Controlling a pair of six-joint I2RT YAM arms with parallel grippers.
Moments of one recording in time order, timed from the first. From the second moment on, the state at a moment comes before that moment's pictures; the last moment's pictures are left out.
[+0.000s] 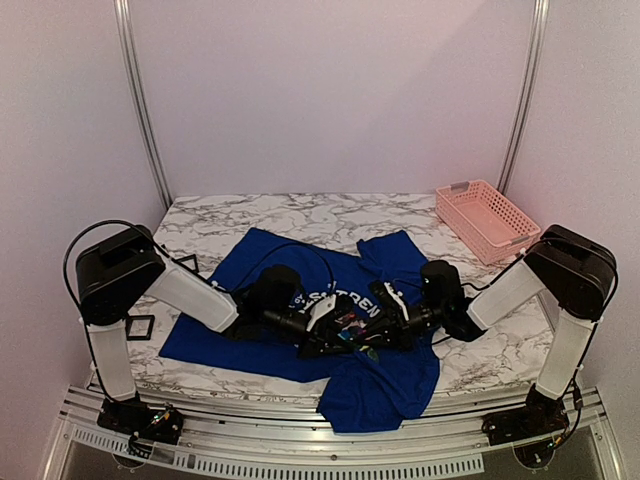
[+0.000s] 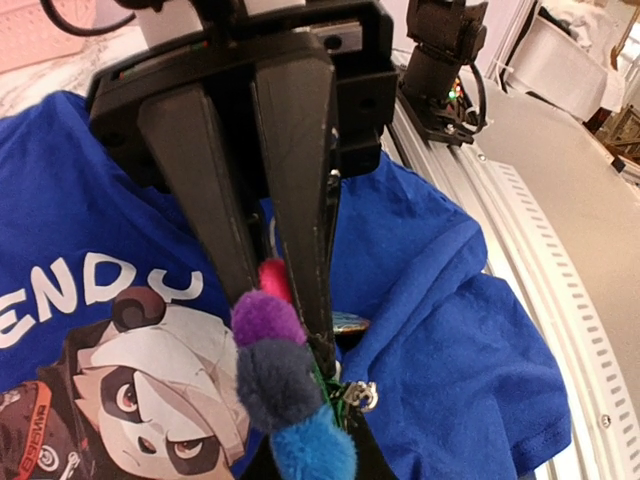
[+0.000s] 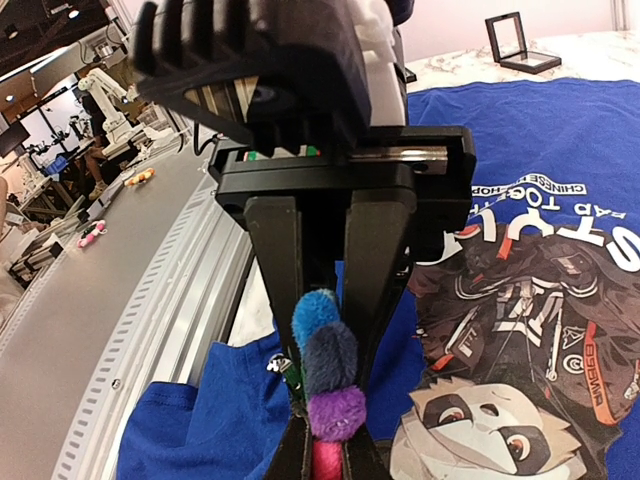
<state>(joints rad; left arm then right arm) -0.93 1.94 0.85 0.56 0.73 0.17 0.71 1.84 0.60 0.78 -1.02 -0.01</state>
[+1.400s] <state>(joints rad) -0.93 1.93 0.86 0.52 0.71 0.20 0.72 1.84 0.62 0.79 -0.95 0.07</state>
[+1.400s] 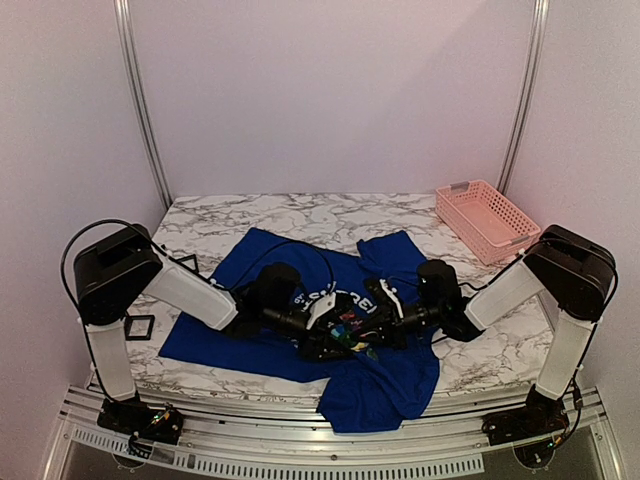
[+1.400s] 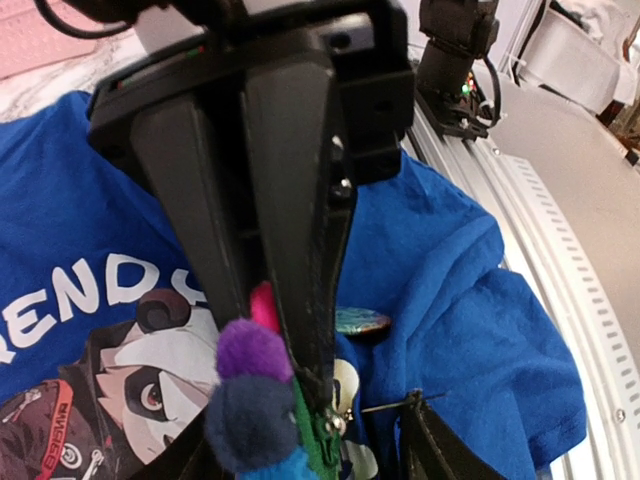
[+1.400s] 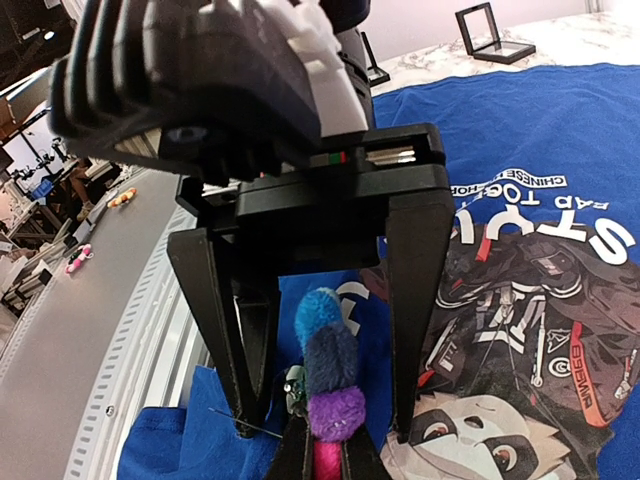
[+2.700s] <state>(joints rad) -0.95 1.93 0.76 0.69 0.58 0.22 0.70 1.85 0.63 0.70 -0.96 0.07</state>
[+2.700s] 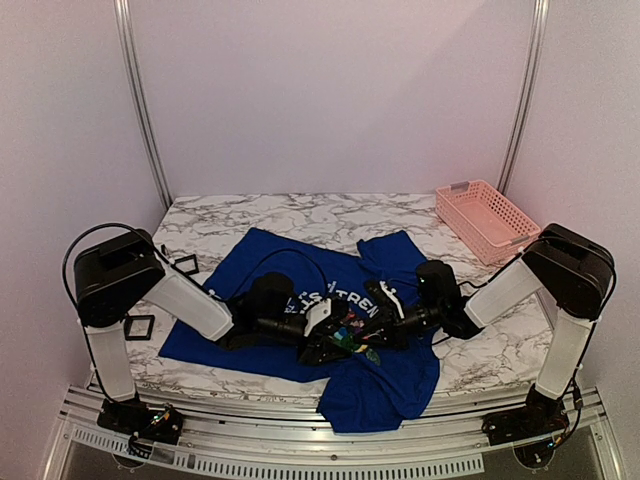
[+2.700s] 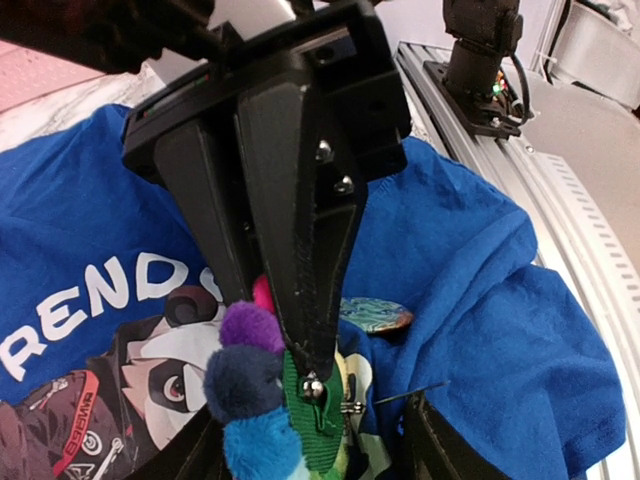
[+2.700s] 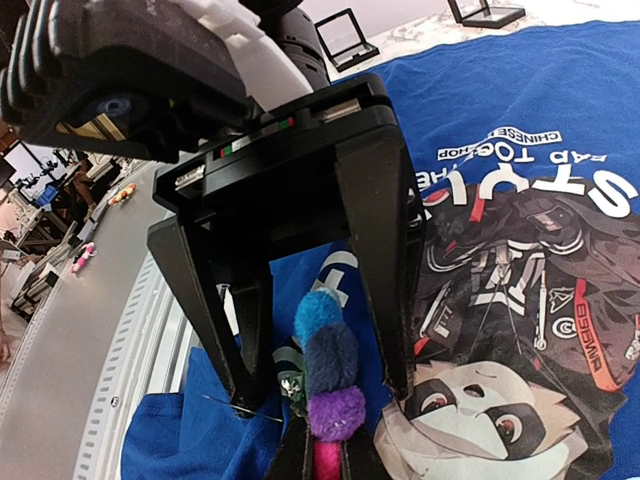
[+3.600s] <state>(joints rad) -0.96 1.99 0.80 0.72 0.54 0.13 0.68 1.89 0.66 0.66 -0.98 0.22</state>
